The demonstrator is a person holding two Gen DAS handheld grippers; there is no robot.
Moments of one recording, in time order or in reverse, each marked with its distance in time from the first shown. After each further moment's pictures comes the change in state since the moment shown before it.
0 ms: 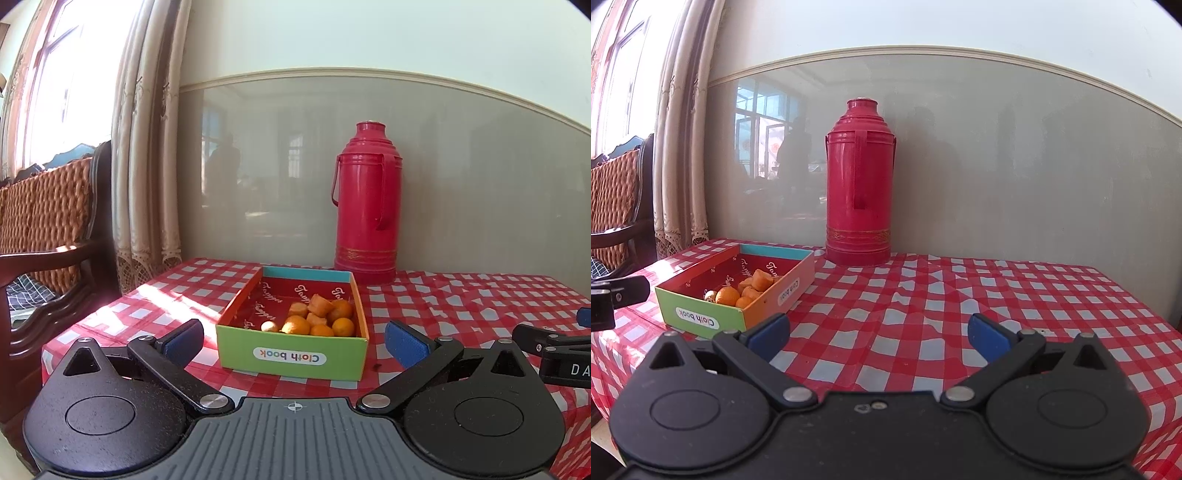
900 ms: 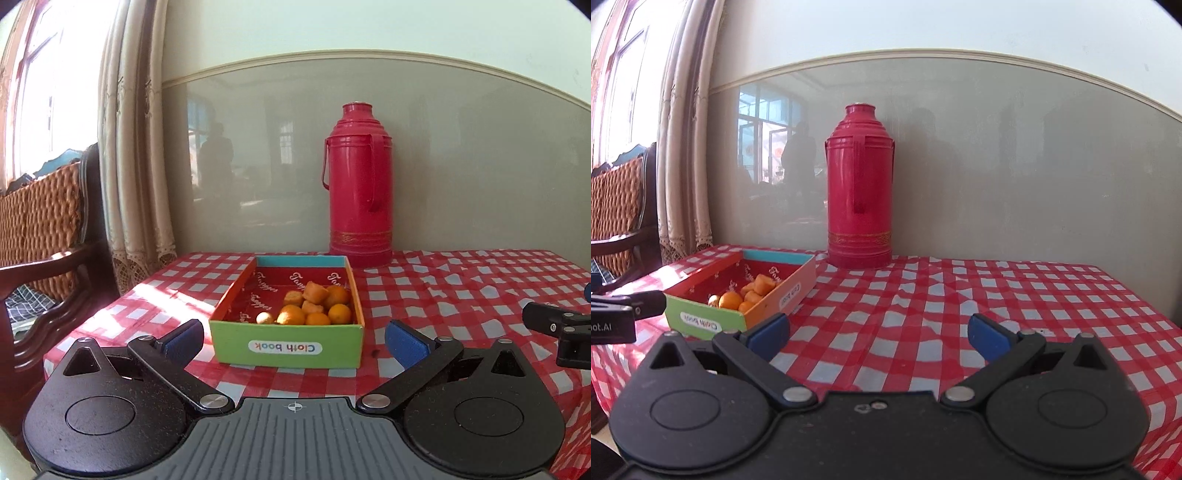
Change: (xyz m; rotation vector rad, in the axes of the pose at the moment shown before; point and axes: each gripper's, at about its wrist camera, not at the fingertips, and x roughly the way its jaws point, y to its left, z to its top) left arm 0.004 -0.006 0.003 0.053 0.055 -0.008; right arm -0.004 -0.008 0.002 0.006 -0.005 0.018
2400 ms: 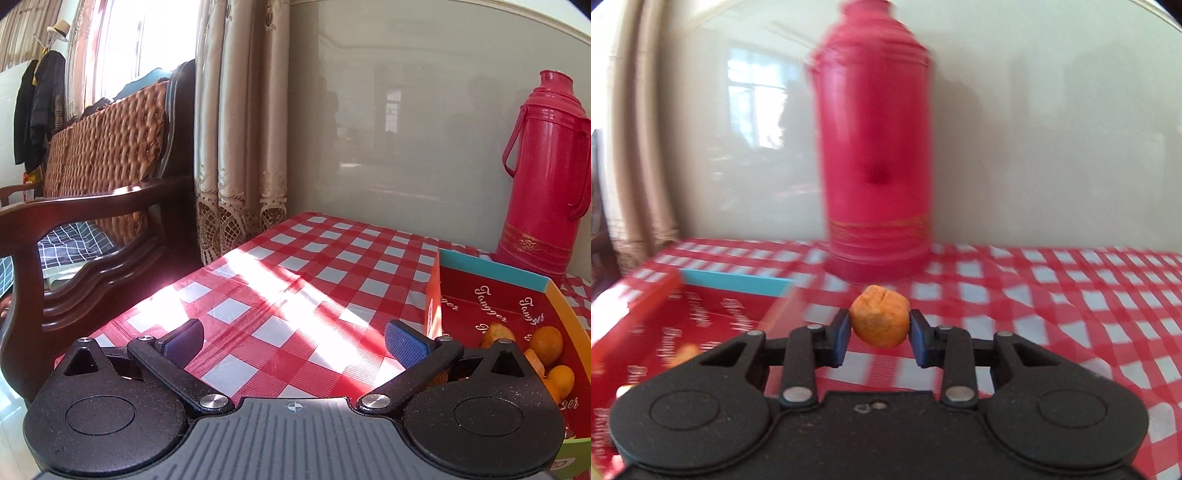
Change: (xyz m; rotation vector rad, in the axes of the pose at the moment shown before) left arm 0.193 0.133 0.012 -0.177 0.136 0.286; right arm 0.244 0.038 0.050 0.057 0.137 0.077
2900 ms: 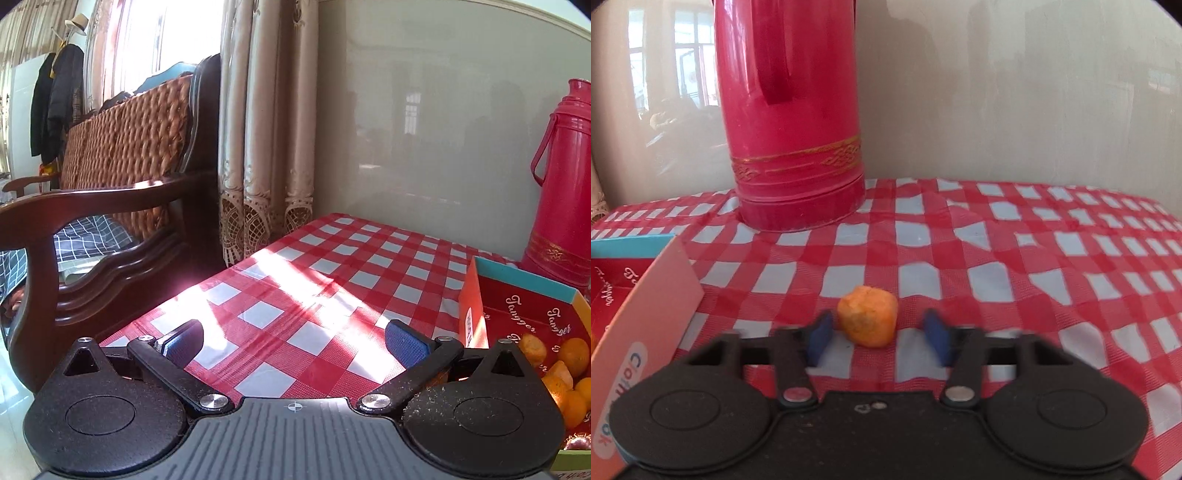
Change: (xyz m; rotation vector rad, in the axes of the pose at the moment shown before) left arm 0.015 0.022 0.002 -0.036 0.006 0.057; right arm 0.065 -0.049 -0.016 0.086 0.187 -0.181
